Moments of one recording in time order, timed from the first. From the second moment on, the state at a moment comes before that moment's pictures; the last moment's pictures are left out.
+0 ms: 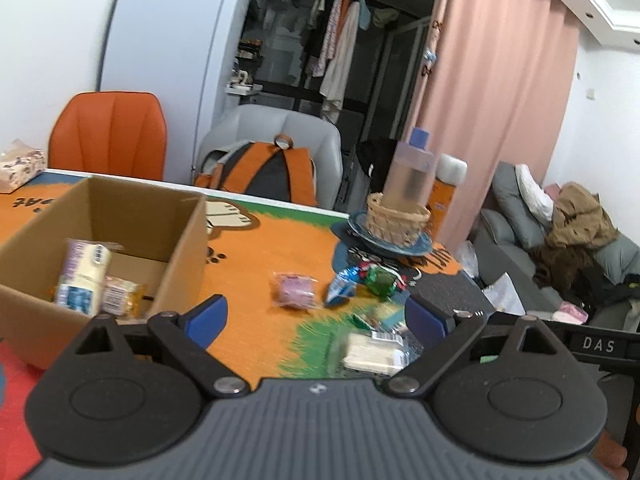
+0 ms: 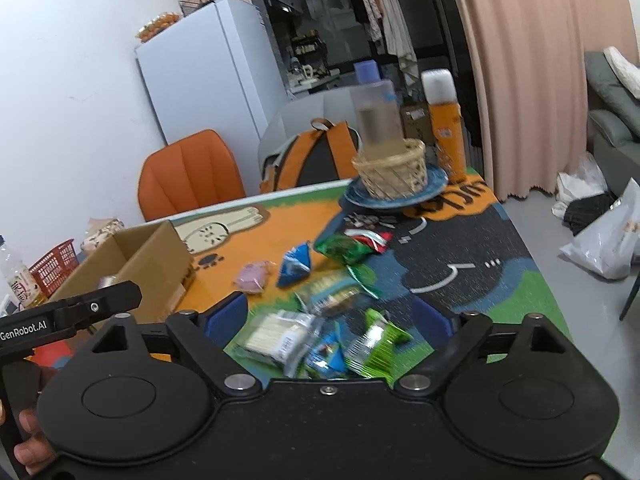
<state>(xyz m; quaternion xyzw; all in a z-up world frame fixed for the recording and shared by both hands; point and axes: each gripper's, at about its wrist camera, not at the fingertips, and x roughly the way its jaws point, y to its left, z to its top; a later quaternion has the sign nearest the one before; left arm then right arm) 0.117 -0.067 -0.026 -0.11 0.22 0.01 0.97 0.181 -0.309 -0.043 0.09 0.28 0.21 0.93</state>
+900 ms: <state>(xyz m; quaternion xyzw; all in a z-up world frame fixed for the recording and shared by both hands) 0.182 -0.106 -0.079 -0.09 0.29 -0.03 0.95 0.228 -0.321 -0.104 0.12 0.34 0.19 0.91</state>
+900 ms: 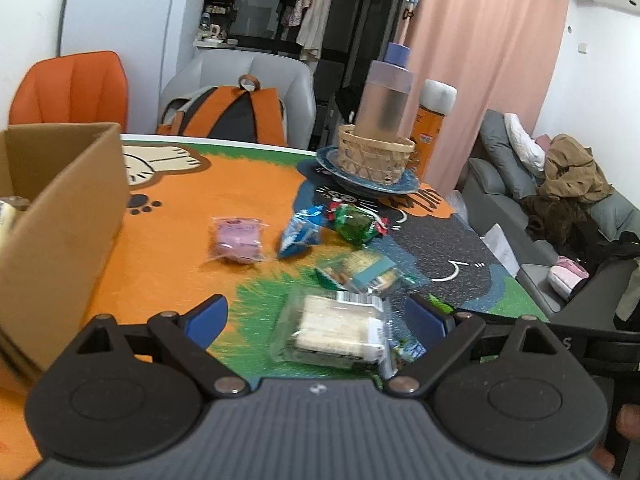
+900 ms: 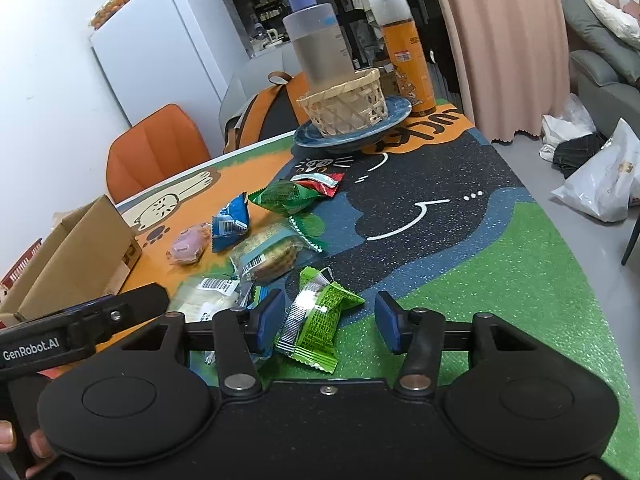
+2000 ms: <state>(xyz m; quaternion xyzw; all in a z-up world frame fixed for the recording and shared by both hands) 0.198 -0.113 -0.103 -0.08 0.31 -0.01 0.95 0.218 -0.323 -0.104 0.10 0.33 0.19 0.92</state>
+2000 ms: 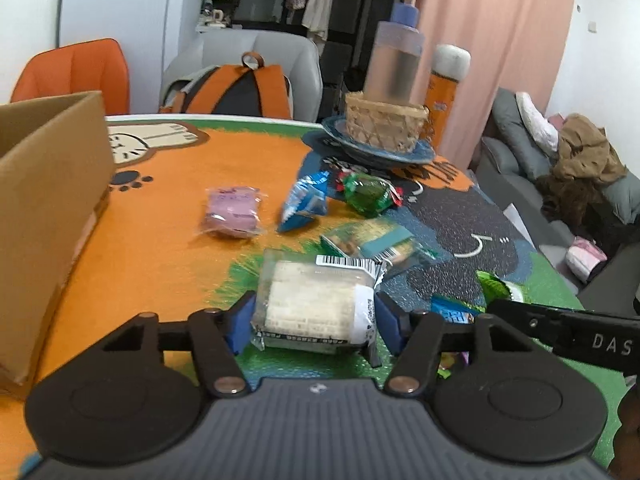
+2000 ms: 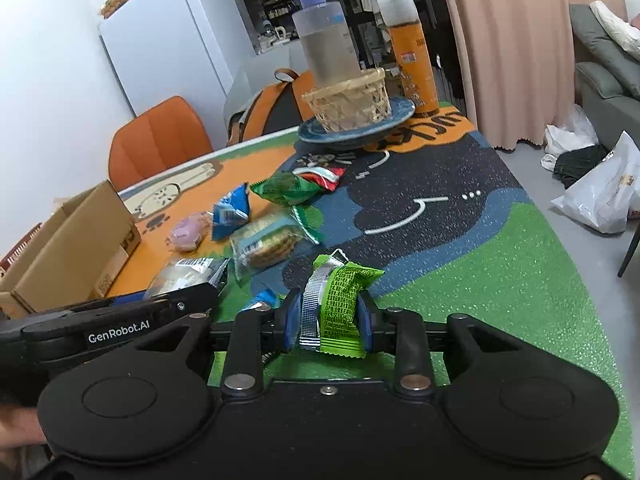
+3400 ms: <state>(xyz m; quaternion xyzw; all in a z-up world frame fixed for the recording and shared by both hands) 0.116 0.003 -0.016 -0.13 0.20 0.08 0.97 0.196 -0.200 -0.027 0.06 0.25 0.29 0.92</state>
